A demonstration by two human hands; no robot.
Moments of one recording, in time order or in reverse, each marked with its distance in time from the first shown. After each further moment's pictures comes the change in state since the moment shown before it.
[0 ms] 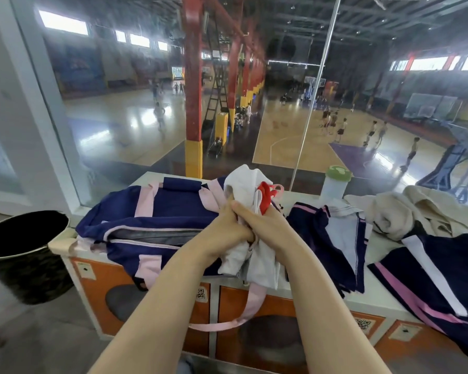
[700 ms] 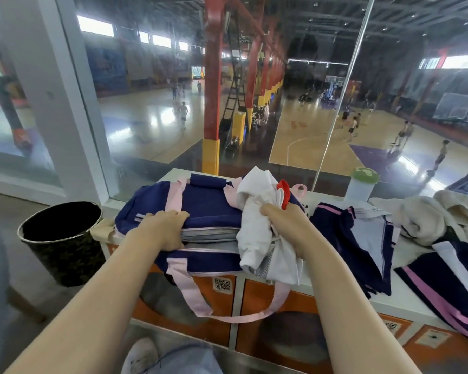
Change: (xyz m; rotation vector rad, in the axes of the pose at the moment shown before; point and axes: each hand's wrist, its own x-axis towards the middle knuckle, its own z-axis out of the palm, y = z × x) left_hand -0.032 -0.064 -0.144 1.273 -0.009 -0.275; right_hand -0.003 -0.013 0.013 -0.068 0.016 0.168
